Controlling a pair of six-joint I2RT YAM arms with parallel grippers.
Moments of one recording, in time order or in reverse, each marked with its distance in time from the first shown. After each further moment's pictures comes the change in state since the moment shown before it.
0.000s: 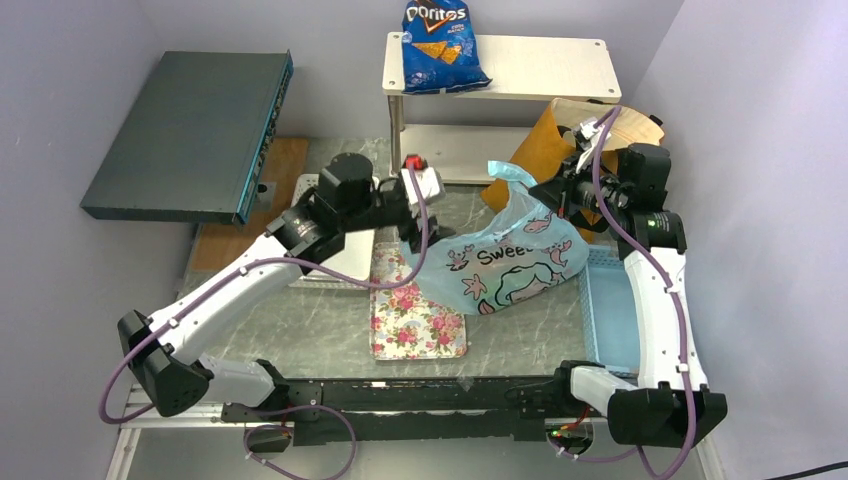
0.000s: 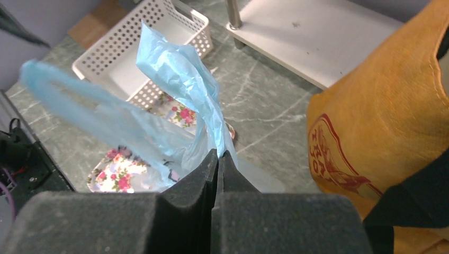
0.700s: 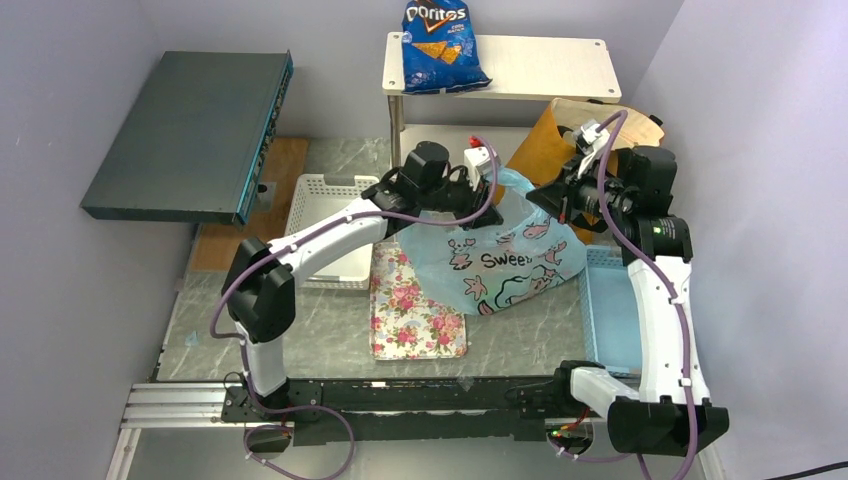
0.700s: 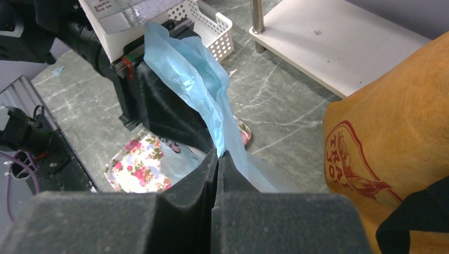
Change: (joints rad) left arm -0.010 0.533 0.304 0.165 0.150 -0.481; right arm 0.006 -0.043 0.019 -0.026 -0.087 -0.001
